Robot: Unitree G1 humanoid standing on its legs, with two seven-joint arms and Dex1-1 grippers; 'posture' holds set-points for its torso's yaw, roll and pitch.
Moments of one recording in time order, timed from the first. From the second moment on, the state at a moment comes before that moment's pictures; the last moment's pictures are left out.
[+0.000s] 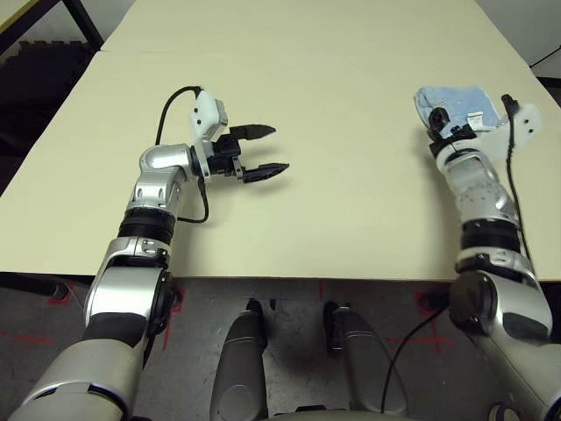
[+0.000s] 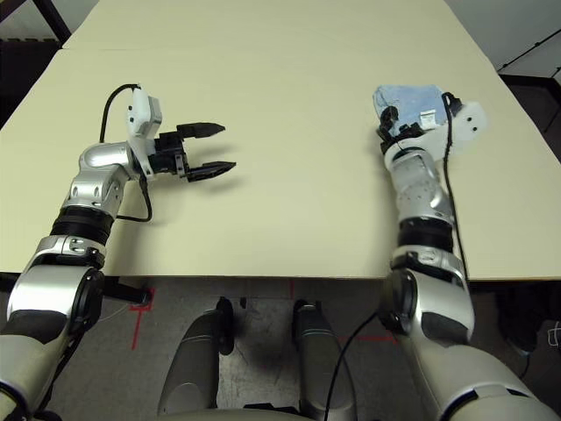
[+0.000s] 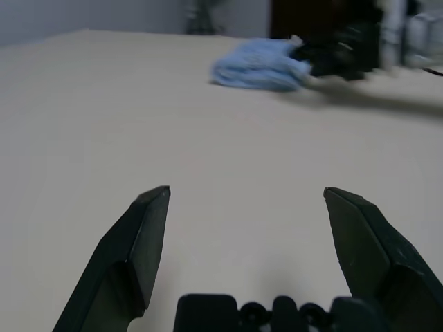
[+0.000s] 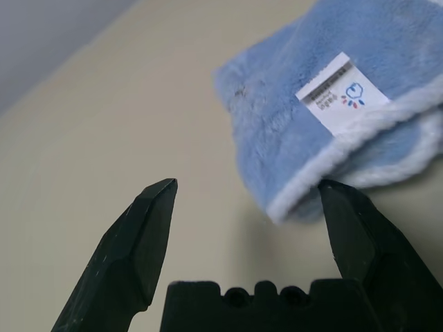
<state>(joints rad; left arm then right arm) -0.89 0.46 0.09 0.71 -0.26 -0.05 -1.15 -0.65 -0.38 -0.41 0.34 0.65 0.51 0.12</state>
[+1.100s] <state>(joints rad) -0.90 0.50 0.29 1.07 -0.14 -0.42 -0.31 -1.00 -0.37 -0.28 1.21 0.22 -0.47 0.31</state>
